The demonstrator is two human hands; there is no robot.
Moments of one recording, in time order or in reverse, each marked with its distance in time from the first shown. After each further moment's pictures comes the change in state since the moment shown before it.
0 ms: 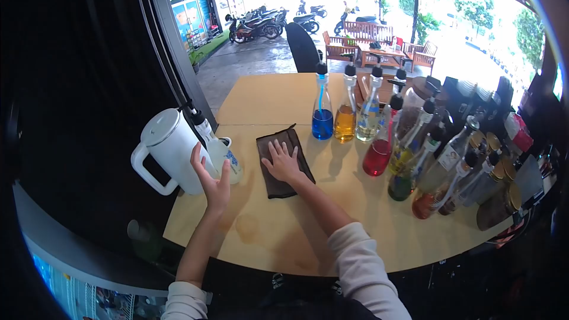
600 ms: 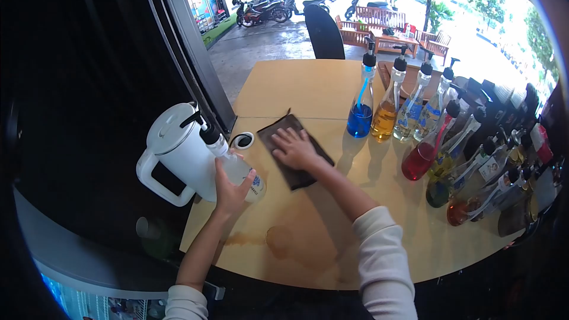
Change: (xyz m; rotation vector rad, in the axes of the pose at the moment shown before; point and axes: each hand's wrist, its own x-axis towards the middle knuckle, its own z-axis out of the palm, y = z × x) left_hand 0.016 -0.060 -0.031 -0.126 -0.290 -0.278; right_hand 0.073 -0.013 0.024 -0.110 -0.167 -0.233
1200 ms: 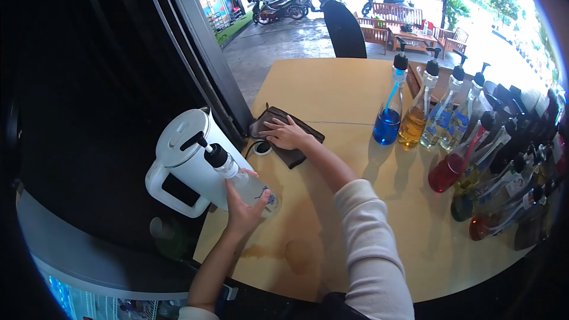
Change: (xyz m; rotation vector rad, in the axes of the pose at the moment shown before) left_hand -0.008 -0.007 -0.013 0.033 -0.030 0.036; right_hand 0.120 -0.010 0.011 -0.012 -0.033 -0.254
